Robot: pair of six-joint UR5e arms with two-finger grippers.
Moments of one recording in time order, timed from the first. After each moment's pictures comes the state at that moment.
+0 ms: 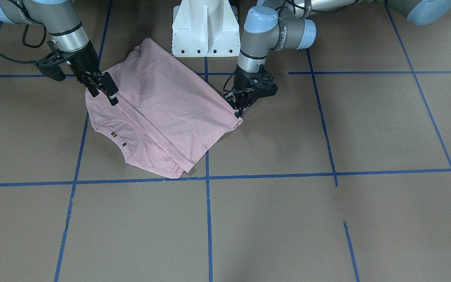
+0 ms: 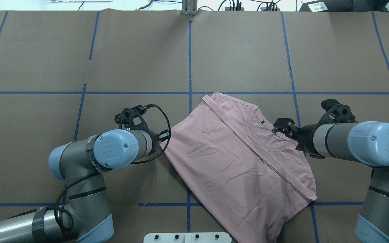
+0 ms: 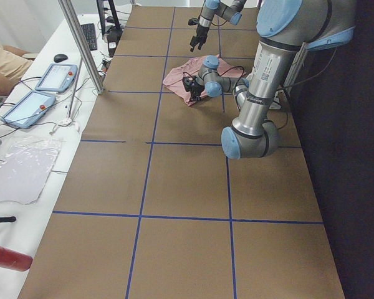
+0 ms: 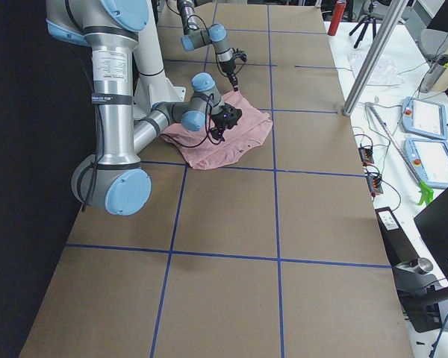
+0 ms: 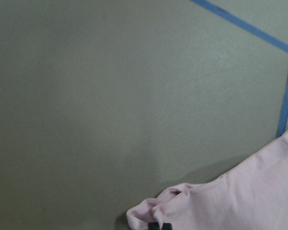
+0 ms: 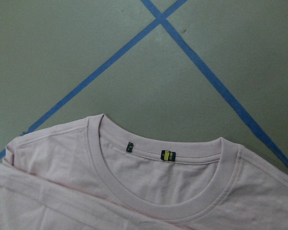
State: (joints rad) left arm -0.39 -2.09 -1.74 -1.88 -1.51 -1.69; right arm 0.50 -1.55 2.10 -1.15 1.64 1.90
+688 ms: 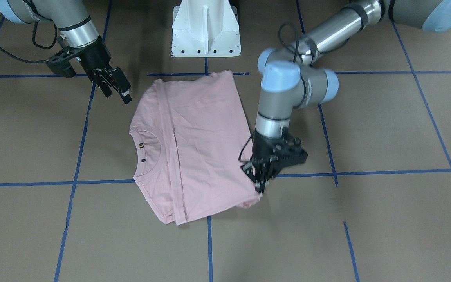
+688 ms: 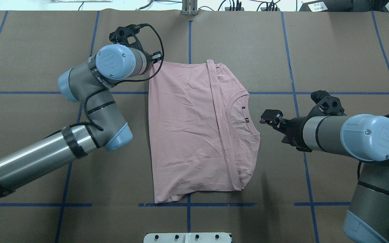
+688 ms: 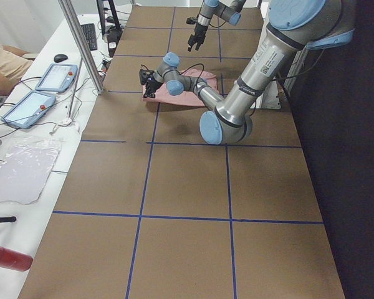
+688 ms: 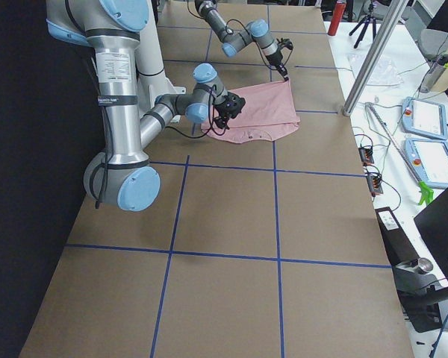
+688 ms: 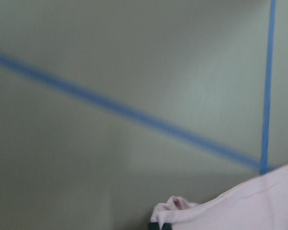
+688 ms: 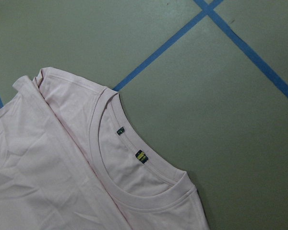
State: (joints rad) left arm -0.70 -2.37 -1.22 -2.17 -1.51 -1.47; right arm 0.51 -1.48 2.11 -1.15 1.63 1.91
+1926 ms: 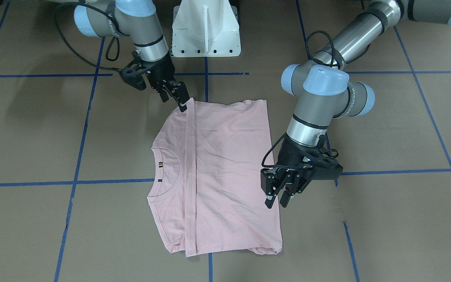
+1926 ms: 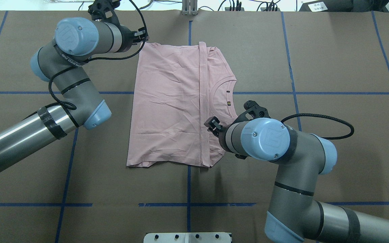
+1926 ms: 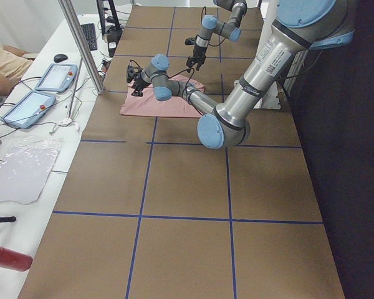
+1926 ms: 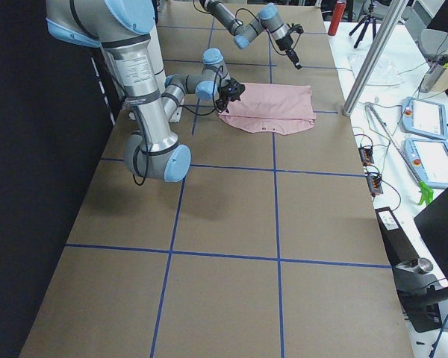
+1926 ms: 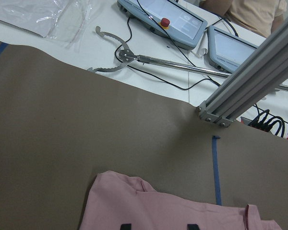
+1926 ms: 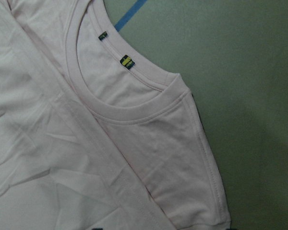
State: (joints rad) left arm -0.79 -2.27 -1.33 -2.33 -1.64 -1.36; right arm 0.37 -1.09 1.86 -1.37 1.58 2.08
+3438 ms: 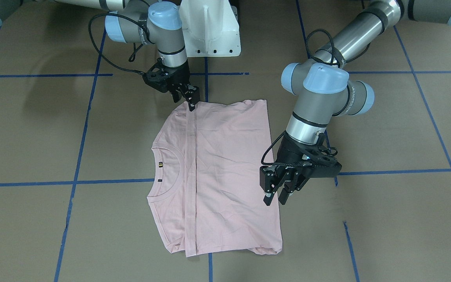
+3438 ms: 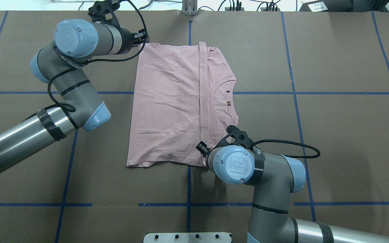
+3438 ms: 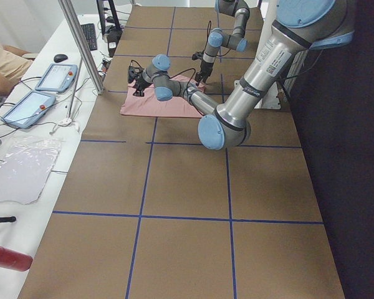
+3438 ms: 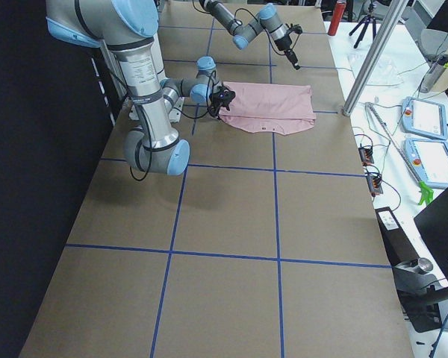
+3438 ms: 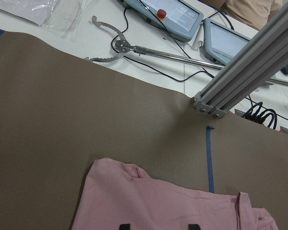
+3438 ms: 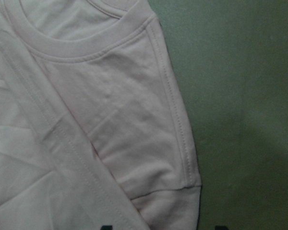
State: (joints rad) left arm -0.78 -2.27 -1.34 -2.33 -1.64 -1.38; right arm 0.28 -1.05 1.74 -1.40 1.53 2.09
